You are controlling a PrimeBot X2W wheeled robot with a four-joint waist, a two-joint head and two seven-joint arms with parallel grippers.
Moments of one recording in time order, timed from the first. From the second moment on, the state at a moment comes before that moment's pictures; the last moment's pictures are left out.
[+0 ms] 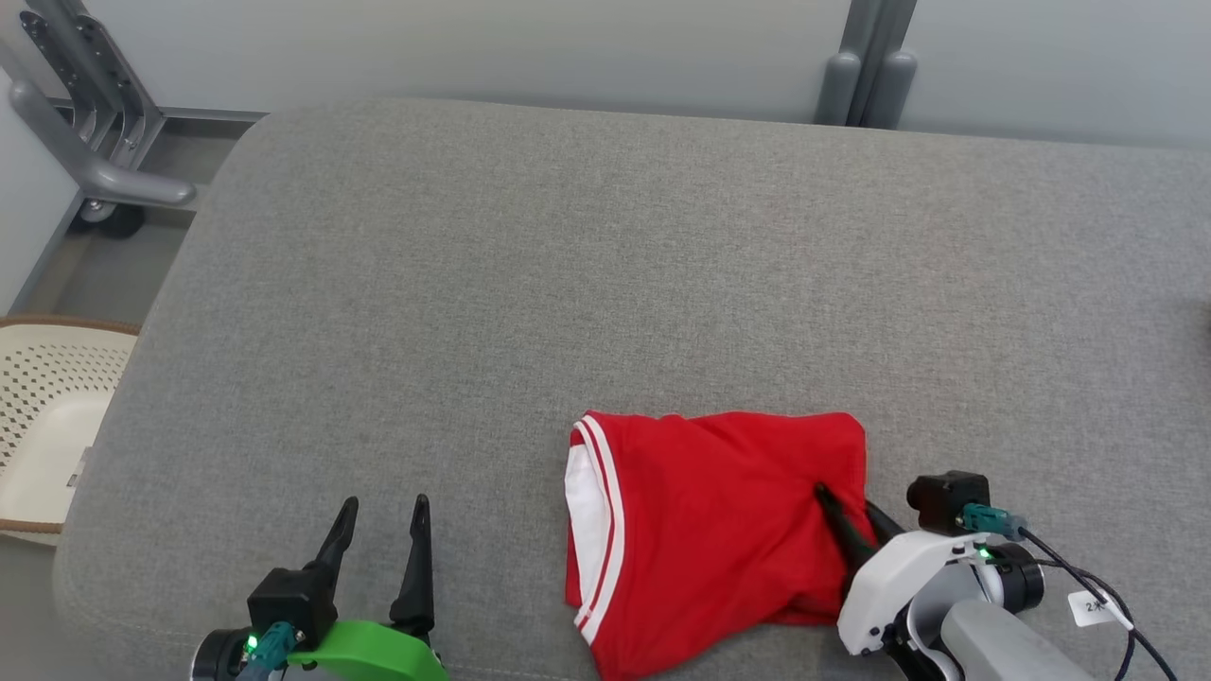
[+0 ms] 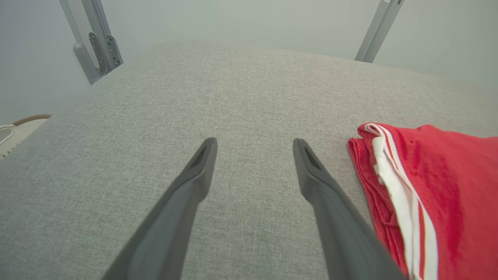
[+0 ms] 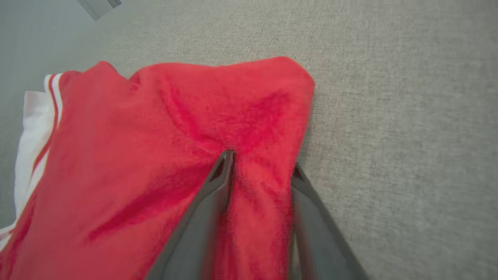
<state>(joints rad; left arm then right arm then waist) -0.03 0.05 -0.15 0.36 -0.23 -0.07 -0.26 -0.36 -0.17 0.50 0.82 0.58 0.13 -0.27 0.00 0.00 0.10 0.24</state>
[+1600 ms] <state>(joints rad) -0.23 0.05 -0.23 0.29 -0.11 -0.12 -0.26 -0.72 -0.15 0.26 0.70 0.48 0.13 -0.26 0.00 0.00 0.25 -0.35</state>
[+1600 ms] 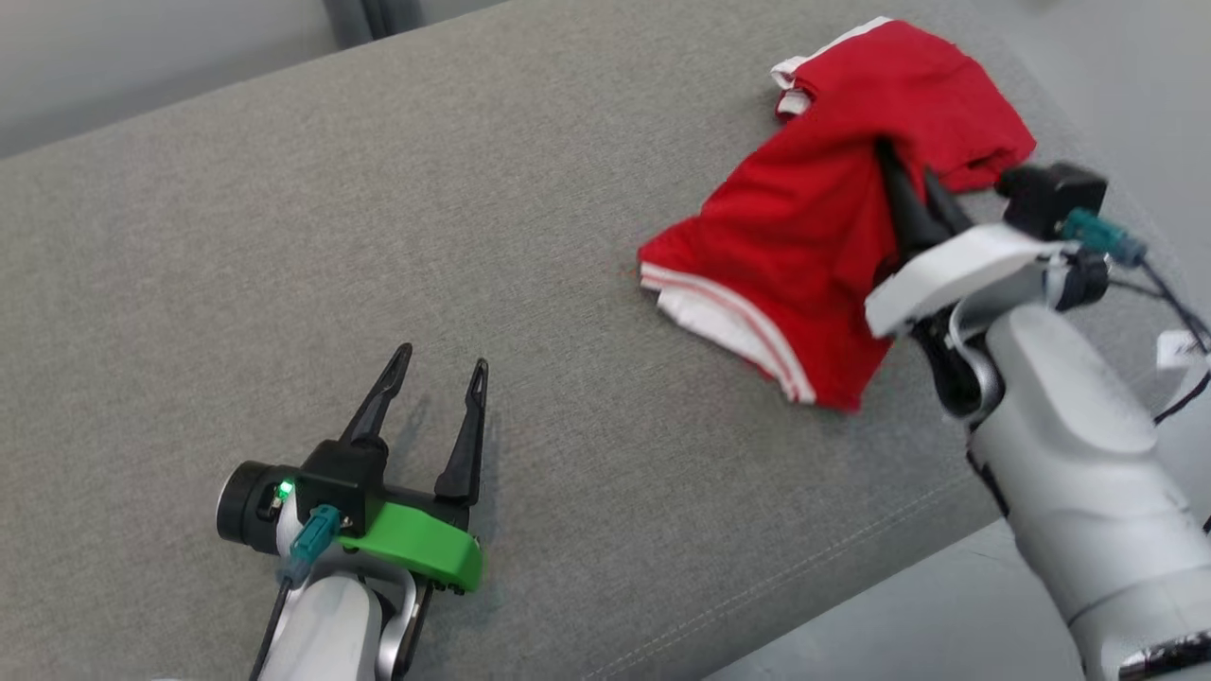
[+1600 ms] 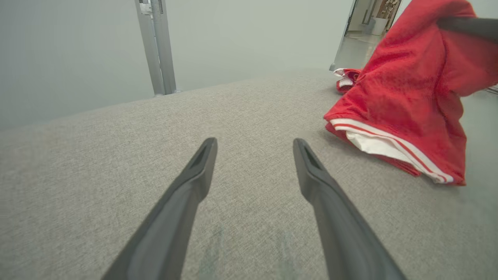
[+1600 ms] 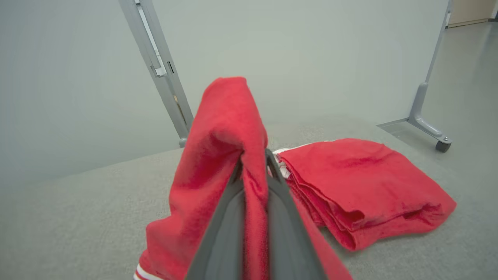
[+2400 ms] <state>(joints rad) -0.28 0.07 -0.24 0.22 -0.06 -0.13 -0.26 -1.00 -0.51 -0.28 1.07 0.02 0.13 -0.26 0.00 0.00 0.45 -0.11</state>
